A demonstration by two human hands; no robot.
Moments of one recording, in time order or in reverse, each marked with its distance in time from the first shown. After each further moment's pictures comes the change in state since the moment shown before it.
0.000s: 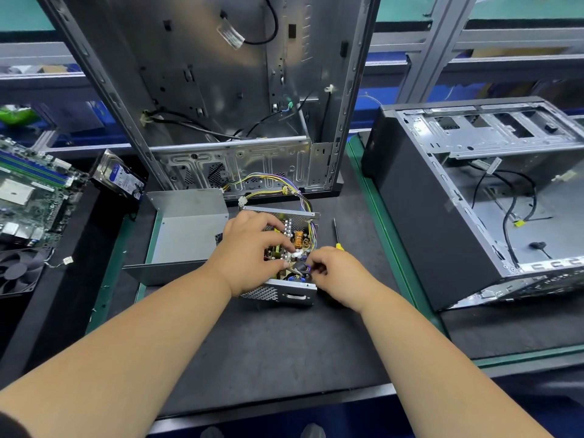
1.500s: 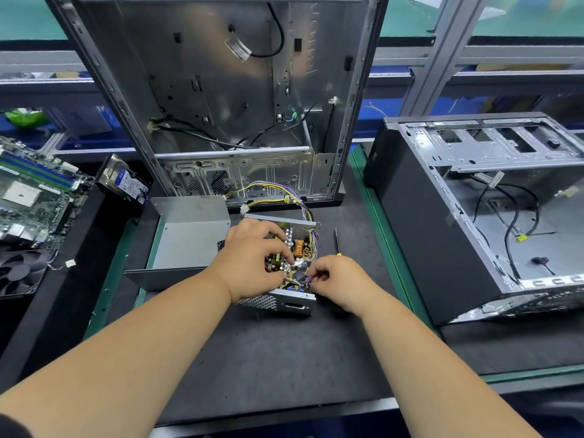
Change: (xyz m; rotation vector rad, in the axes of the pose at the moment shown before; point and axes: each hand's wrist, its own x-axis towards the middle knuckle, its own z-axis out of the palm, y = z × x) left_hand 0.001 0.004 -0.004 -0.010 -0.041 -0.026; right_hand 0.009 0.007 -0.001 0.094 -0.016 0.073
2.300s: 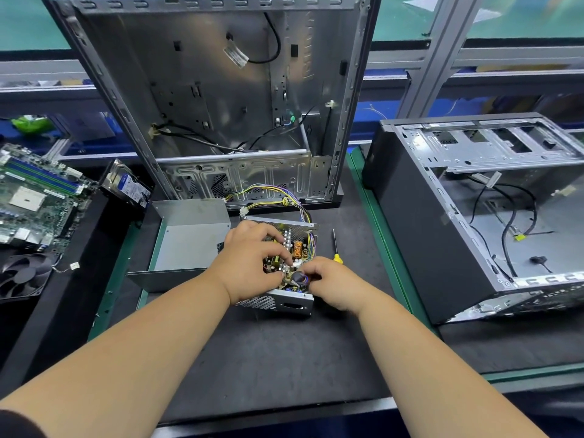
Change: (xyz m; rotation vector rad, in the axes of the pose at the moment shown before) left_hand -0.002 0.002 0.000 -0.002 -0.007 -0.005; right_hand -0.004 -0.016 -0.003 0.058 -0.176 0.036
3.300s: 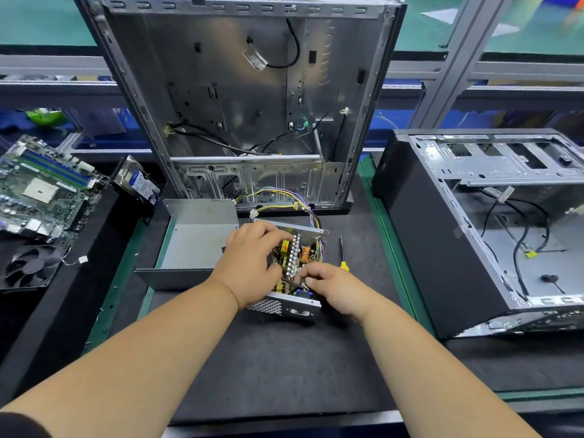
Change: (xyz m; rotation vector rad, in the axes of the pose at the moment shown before) left_hand -0.003 -0.008 0.006 -0.007 0.160 -0.060; right_hand 0.007 0.001 0.003 0.202 -0.019 -0.034
